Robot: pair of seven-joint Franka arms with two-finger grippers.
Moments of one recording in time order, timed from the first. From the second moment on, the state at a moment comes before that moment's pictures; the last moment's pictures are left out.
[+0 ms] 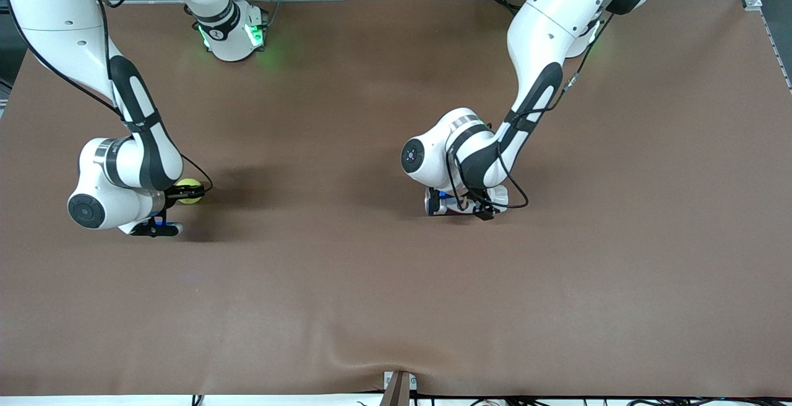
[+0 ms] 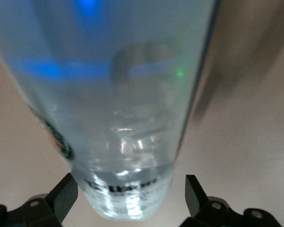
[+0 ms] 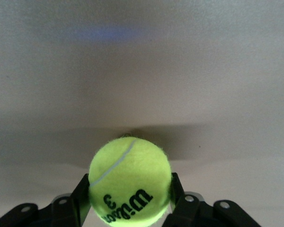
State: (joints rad) left arm -0.52 0.81 -0.21 -1.50 0.65 1.75 0.52; right arm -0.03 0.56 -0.06 -1.88 0.00 1.99 -0.09
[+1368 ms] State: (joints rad) left arm -0.50 0.83 -0.21 -1.50 0.67 1.81 0.52; right arm -0.04 0.26 -0.07 -1.53 -0.01 1.59 -0.09
